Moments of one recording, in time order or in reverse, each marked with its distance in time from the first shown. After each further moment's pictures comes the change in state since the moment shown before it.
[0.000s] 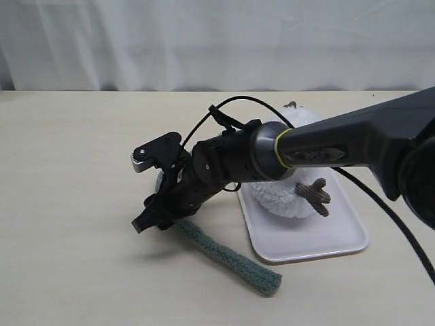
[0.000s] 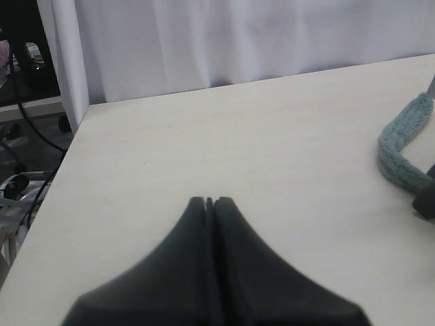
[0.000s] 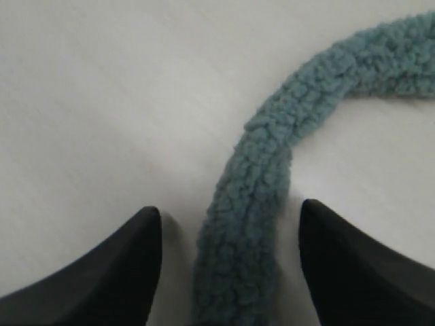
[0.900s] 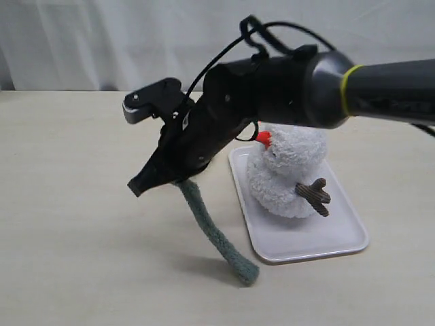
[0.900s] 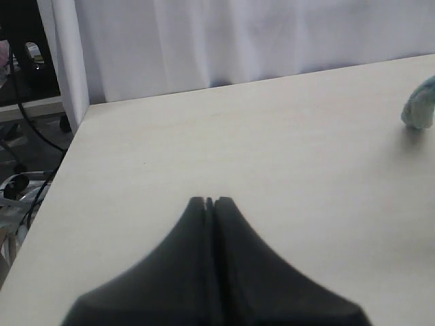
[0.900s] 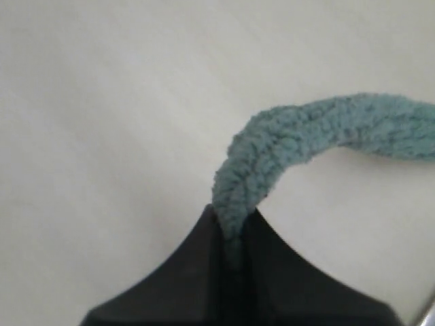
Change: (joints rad) left arm 0.000 0.000 0.000 0.000 0.000 0.002; right arm -0.002 -0.262 -0.051 -0.026 0.296 -0.034
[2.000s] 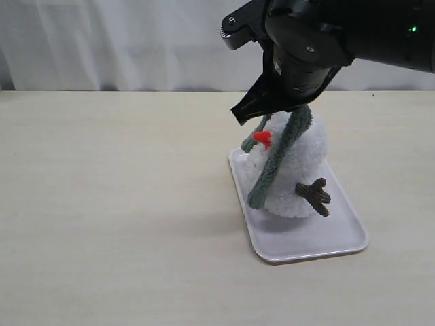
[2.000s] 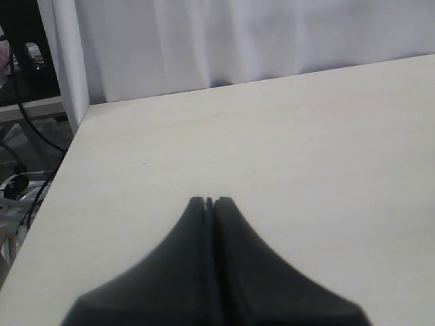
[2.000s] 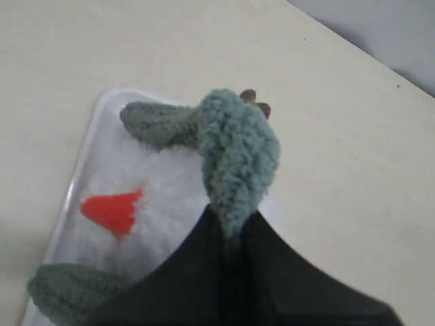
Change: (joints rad) left arm 0.000 0.000 0.000 0.000 0.000 0.000; right arm -0.043 -0.222 -0.001 -0.855 0.430 0.681
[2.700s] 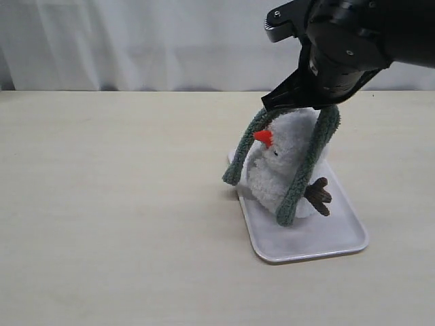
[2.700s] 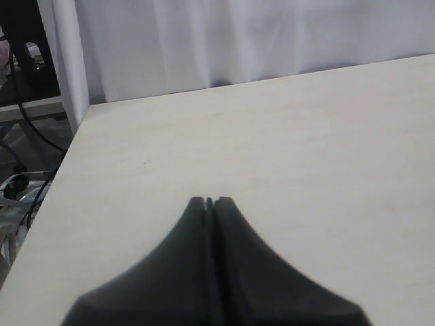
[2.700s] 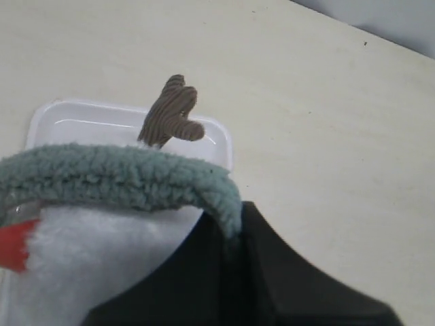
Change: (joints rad) left arm 0.000 0.000 0.000 0.000 0.000 0.000; right arm -0.113 -0.035 0.084 -0.031 -0.078 0.156
